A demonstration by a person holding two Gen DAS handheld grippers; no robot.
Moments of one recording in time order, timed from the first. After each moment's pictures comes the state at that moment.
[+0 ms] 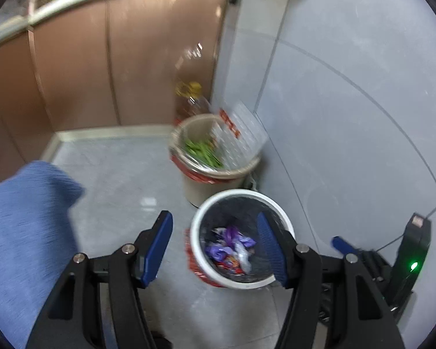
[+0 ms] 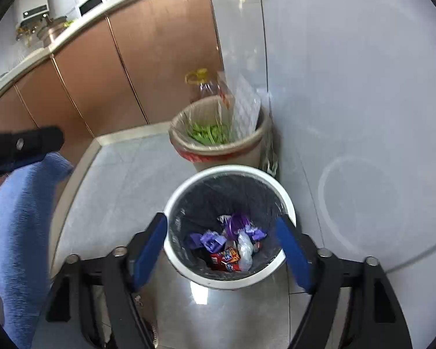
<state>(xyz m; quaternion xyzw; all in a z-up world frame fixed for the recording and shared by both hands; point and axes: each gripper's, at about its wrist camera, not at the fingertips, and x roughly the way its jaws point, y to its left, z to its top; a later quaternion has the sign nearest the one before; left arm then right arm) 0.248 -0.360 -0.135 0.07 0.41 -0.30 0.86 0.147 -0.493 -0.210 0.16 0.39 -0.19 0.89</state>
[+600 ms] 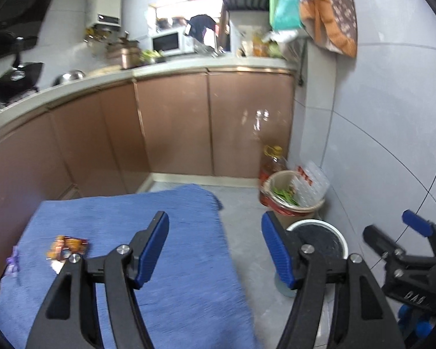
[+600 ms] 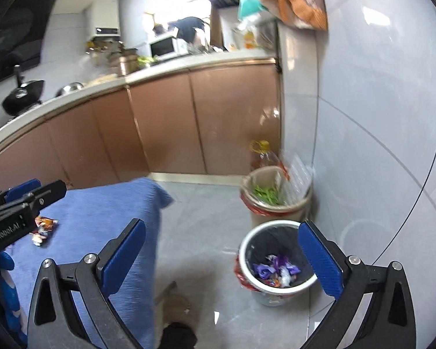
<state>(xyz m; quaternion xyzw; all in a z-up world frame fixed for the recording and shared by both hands) 0.124 -0.155 -0.023 0.06 0.26 -0.15 0.95 0.065 -0.337 -0.061 0.09 0.26 -0.11 0.96</state>
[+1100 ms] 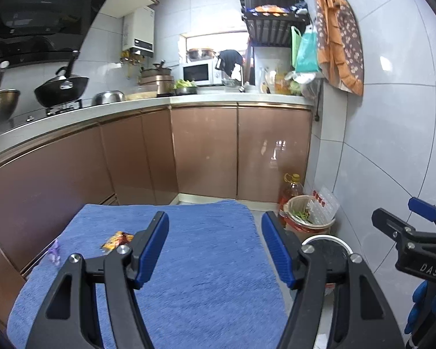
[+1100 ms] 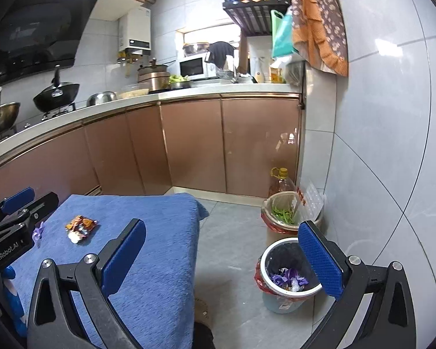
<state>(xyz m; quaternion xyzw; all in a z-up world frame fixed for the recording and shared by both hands) 0.029 -0.054 0.017 0.04 0.19 -0.11 0.97 -0.001 -0.255 0.000 0.05 0.21 -0.07 0.97</state>
